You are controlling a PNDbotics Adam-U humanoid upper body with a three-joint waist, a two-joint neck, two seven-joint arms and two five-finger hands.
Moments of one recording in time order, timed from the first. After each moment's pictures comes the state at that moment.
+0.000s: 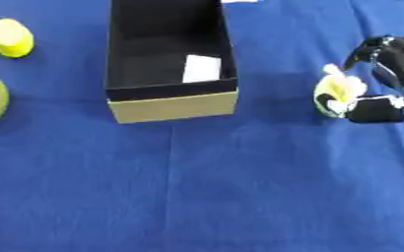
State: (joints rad) left arm 0.06 0.52 0.18 -1.98 -0.11 -0.35 0.47; right arm -0.19 -1.12 0.07 -1.93 0.69 0.32 0.19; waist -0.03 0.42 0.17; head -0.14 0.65
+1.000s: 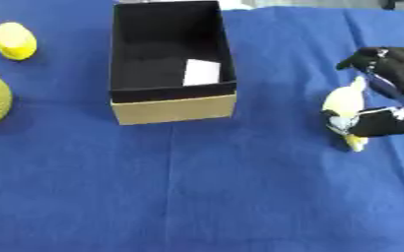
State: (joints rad) left arm 0.06 0.52 0.18 -1.98 -0.11 -0.34 0.48; right arm -0.14 -1.13 0.04 -1.99 0.73 0.29 0.32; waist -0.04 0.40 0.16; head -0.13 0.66
